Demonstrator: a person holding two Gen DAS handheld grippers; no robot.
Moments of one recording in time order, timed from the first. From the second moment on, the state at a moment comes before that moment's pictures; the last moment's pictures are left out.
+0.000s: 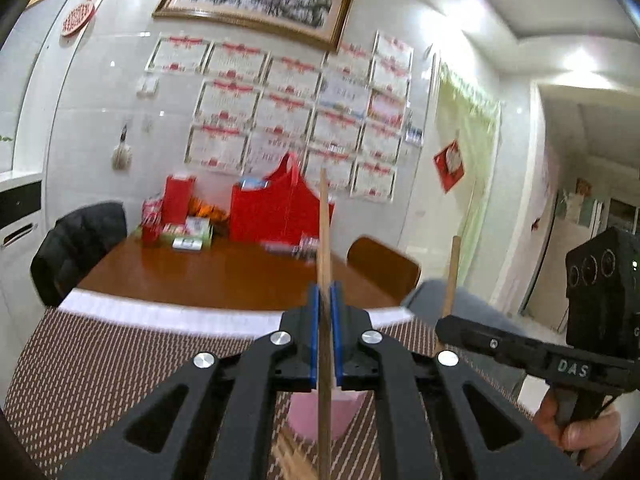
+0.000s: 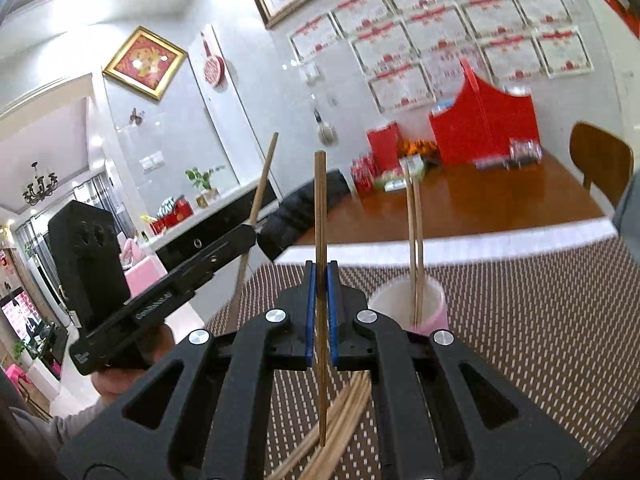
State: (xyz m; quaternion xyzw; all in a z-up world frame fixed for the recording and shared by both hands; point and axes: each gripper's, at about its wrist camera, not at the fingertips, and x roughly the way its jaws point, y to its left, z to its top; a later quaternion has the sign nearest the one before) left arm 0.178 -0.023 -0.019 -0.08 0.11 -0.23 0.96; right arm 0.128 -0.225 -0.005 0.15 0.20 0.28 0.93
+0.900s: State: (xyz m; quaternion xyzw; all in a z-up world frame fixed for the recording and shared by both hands) left arm 0.285 -0.083 -0.024 -0.13 0.06 -0.26 0.96; right arm 0.239 -0.269 0.021 0.15 0.16 0.23 0.95
